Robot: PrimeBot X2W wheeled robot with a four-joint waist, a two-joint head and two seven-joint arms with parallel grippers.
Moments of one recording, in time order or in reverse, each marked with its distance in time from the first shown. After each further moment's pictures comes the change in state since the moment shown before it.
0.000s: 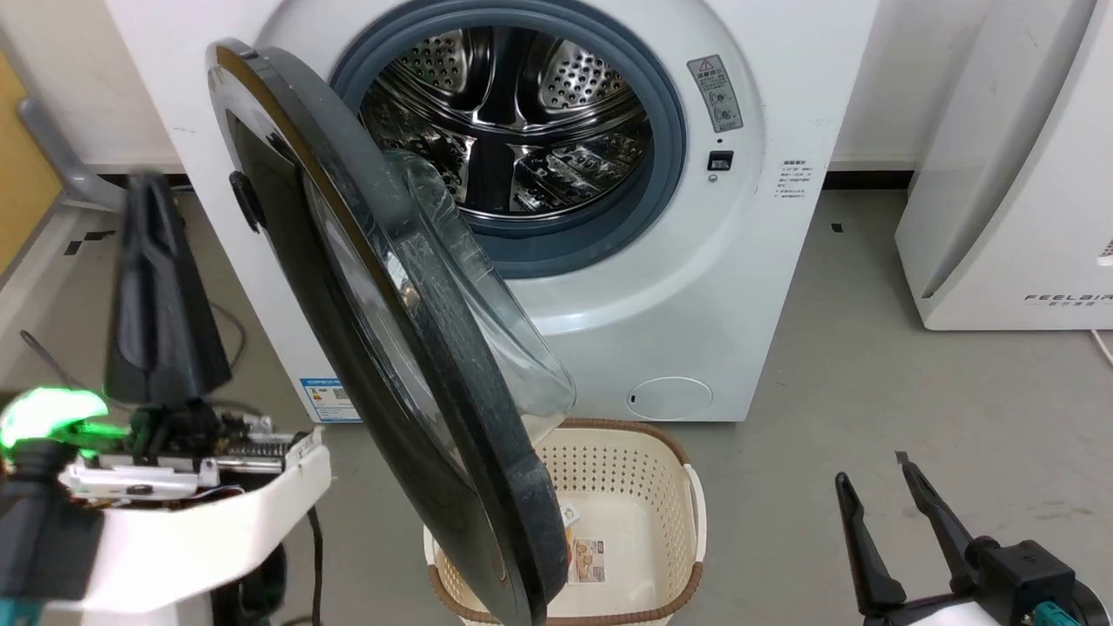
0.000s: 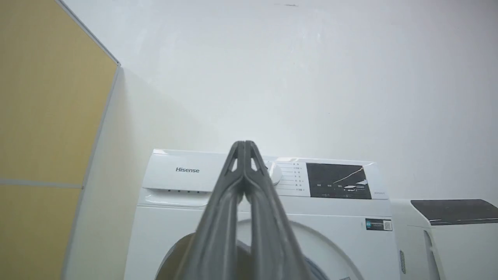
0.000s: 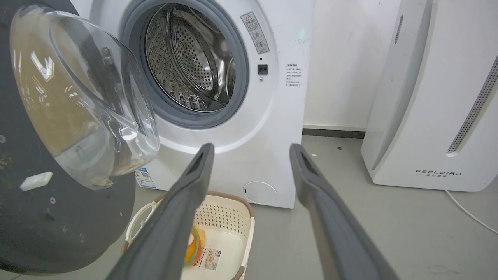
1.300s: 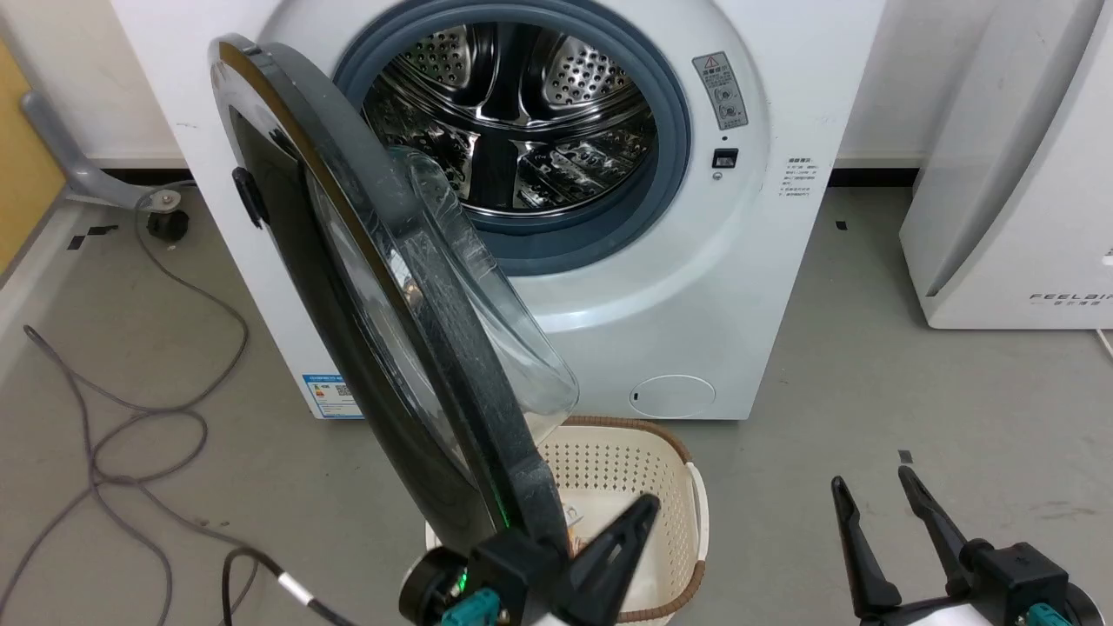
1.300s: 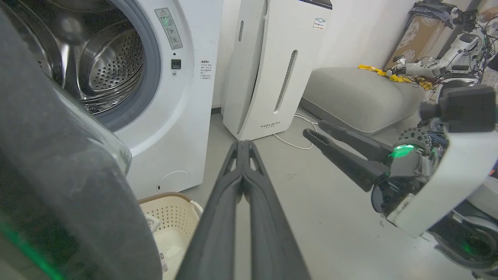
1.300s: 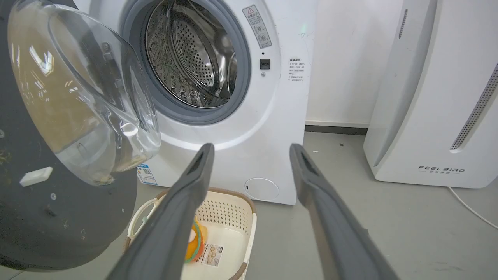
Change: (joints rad) left arm 0.206 0.042 -0.604 0.208 -0.156 -0.020 0.365; right arm 0.001 0.000 0.009 0.009 0.000 0.000 -0.002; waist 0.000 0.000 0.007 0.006
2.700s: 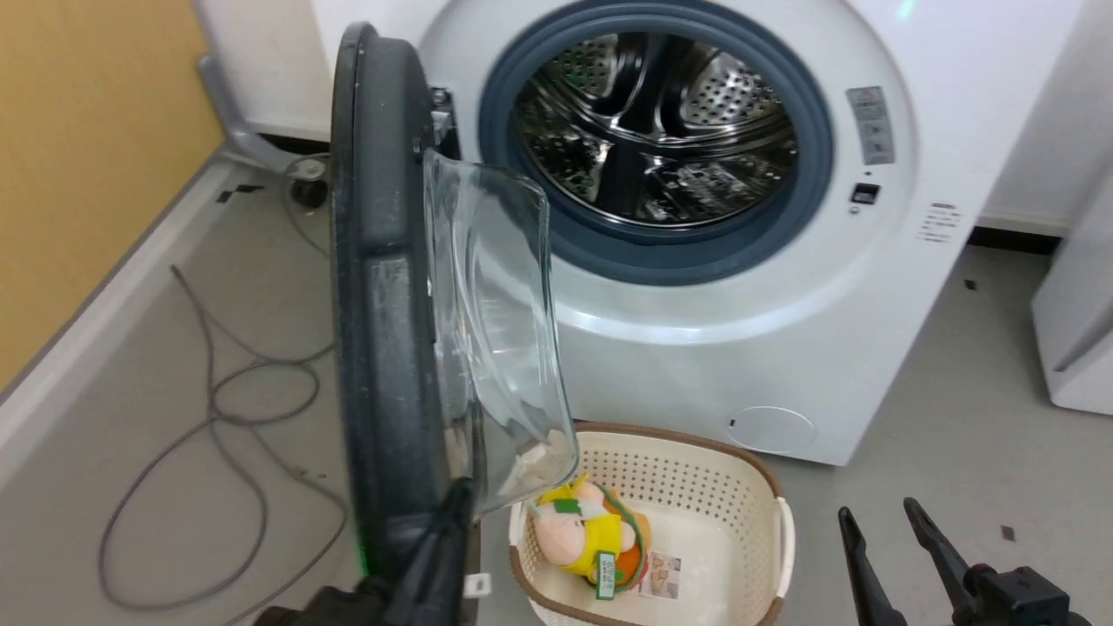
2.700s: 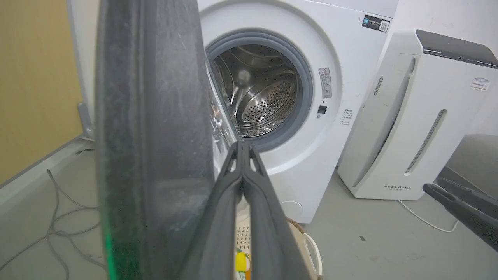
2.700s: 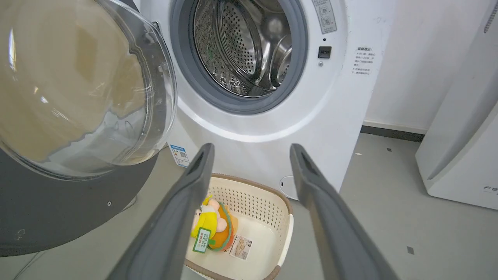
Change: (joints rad) left arm 0.142 0.086 0.155 -0.071 0.049 0.241 -0.201; right arm 0.040 0.001 -0.020 0.027 0.001 0.000 0.003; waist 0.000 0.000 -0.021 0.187
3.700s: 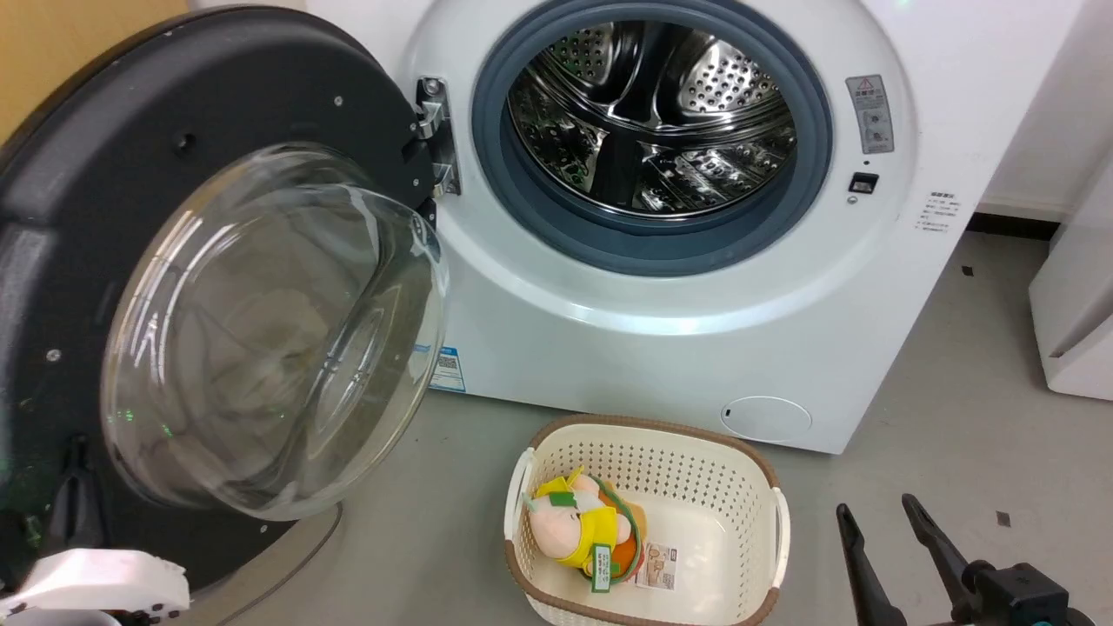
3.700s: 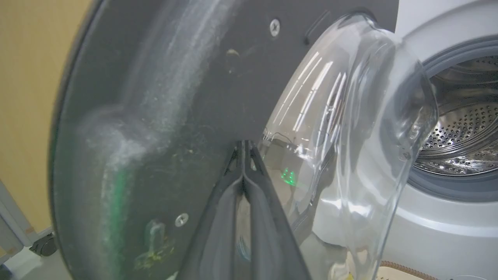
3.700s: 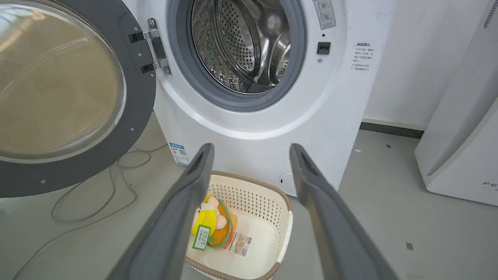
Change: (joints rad) left arm -0.194 0.175 0.514 0.489 -0.199 -0.057 -0.163; right arm -0.001 0.000 0.007 -0.014 -0.002 0.000 0.010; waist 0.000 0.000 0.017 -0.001
